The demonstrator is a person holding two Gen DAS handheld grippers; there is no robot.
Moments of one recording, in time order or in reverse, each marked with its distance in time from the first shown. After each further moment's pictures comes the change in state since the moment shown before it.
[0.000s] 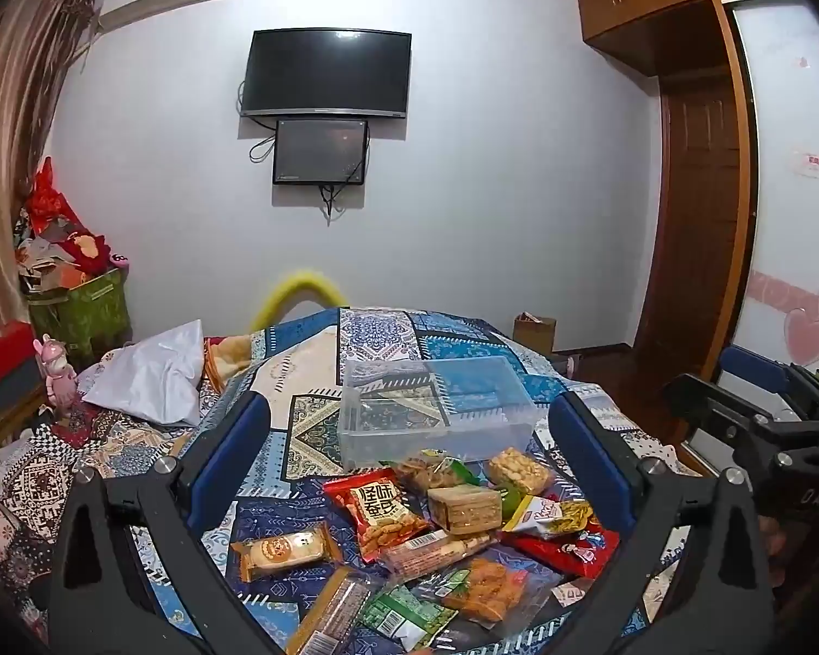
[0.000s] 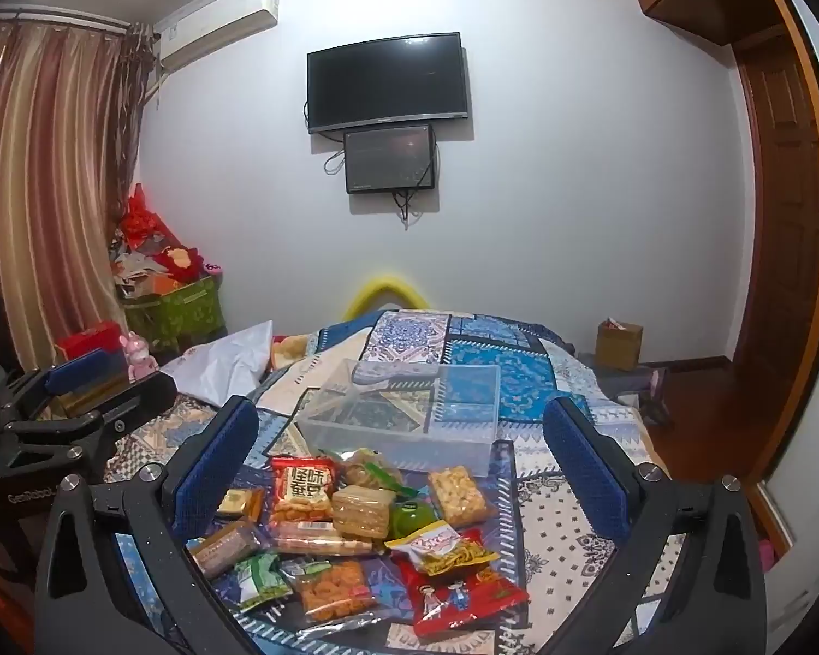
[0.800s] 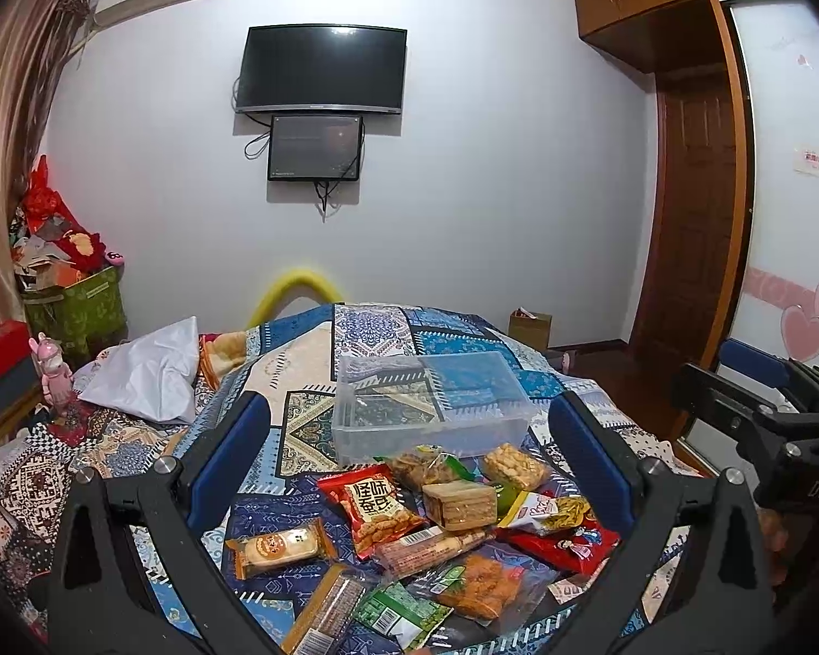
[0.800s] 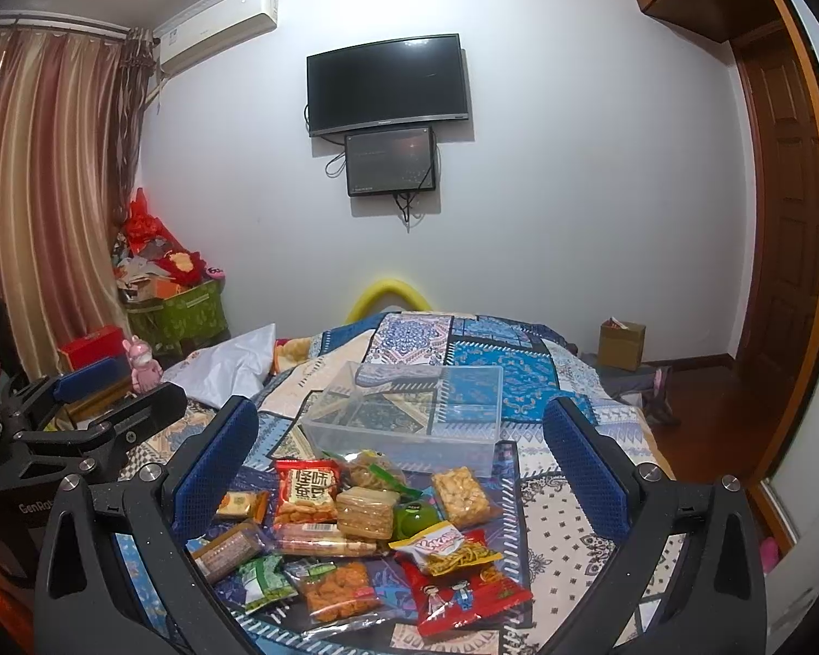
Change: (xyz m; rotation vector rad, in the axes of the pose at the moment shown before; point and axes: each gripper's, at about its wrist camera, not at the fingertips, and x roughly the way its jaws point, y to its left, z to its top) left arm 0.001 -0.001 0.000 0.002 0.010 -0.013; right arm -0.002 0.001 0.002 0.010 -0.007 0.011
